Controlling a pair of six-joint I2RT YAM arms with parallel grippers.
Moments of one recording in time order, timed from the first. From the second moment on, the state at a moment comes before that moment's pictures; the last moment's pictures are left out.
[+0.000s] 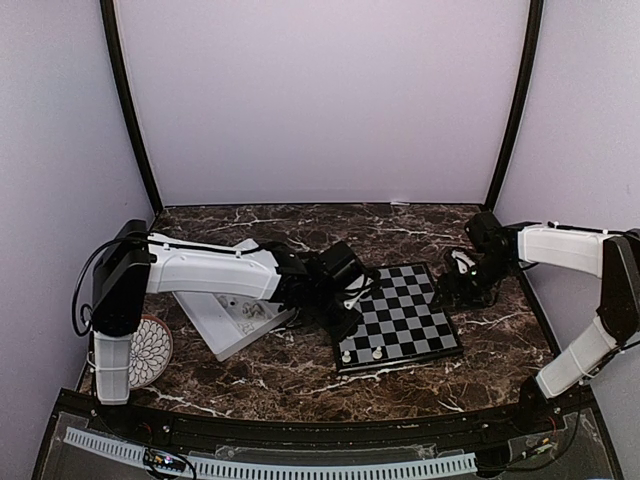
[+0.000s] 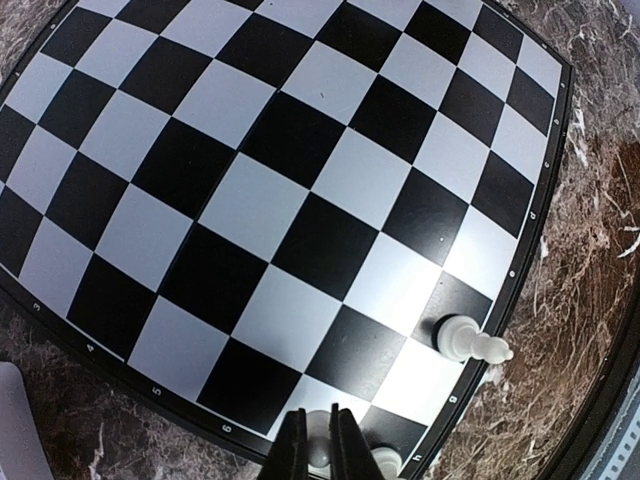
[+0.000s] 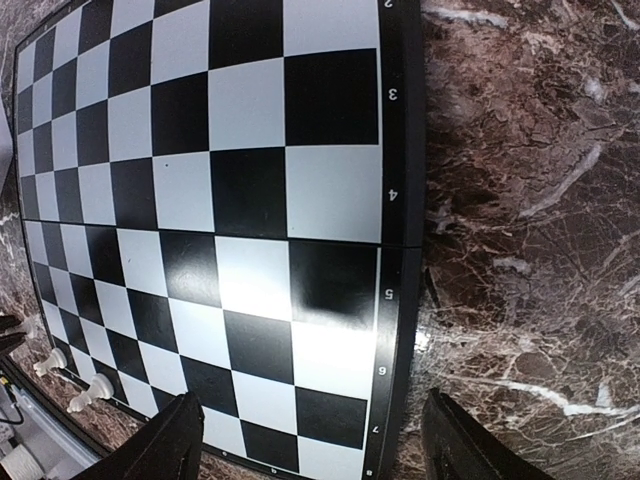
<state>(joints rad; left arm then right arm) -1.08 2.05 1.55 -0.55 0.05 -0.21 0.28 1.49 0.93 -0.75 -0.32 0.21</state>
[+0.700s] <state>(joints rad) -1.08 2.09 1.56 -0.57 0.07 -0.19 0.28 1.48 0.92 -0.75 -0.32 0.21</state>
